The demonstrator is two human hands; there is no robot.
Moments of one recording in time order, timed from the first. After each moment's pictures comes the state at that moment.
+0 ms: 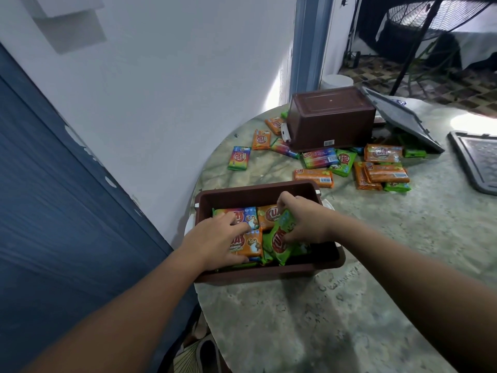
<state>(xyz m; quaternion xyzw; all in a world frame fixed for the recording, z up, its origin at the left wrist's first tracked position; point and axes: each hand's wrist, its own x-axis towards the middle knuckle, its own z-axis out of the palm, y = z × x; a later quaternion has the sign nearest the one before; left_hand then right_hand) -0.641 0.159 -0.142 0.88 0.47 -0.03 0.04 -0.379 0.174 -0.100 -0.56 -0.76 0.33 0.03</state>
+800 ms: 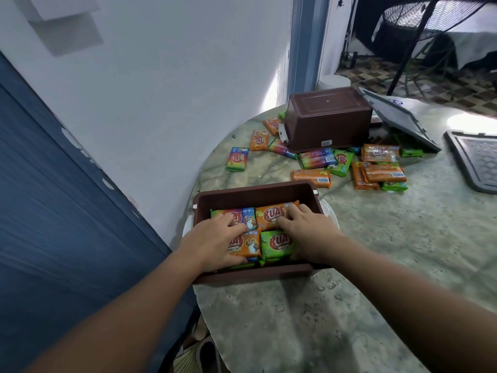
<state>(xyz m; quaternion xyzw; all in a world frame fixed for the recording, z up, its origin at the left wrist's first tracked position) -0.641 0.158 -0.144 0.88 0.47 -0.02 0.03 -0.379 0.152 -0.125 -0.51 -0.85 0.05 -0.10</state>
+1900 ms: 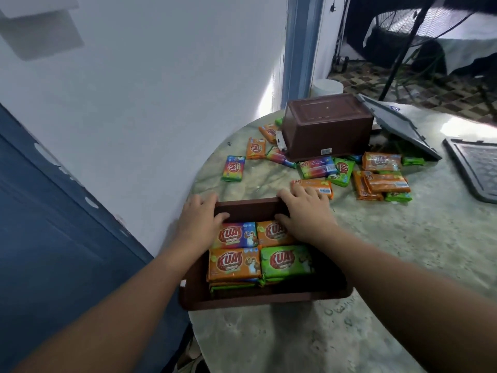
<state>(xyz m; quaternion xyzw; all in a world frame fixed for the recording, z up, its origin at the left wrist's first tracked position) -0.644 0.232 -0.146 0.71 0.68 0.15 0.12 -0.390 0.223 -0.129 -0.65 -0.76 0.05 0.04</state>
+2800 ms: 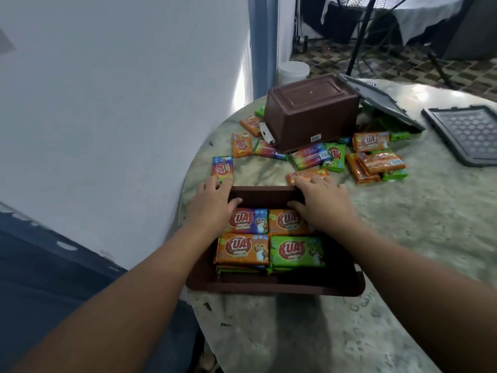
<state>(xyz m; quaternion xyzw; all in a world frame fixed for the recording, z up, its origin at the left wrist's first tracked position) -0.633 0.313 -0.149 0.82 0.56 0.10 0.06 -0.390 0.240 -0.128 -0.76 -0.65 0.05 0.04</state>
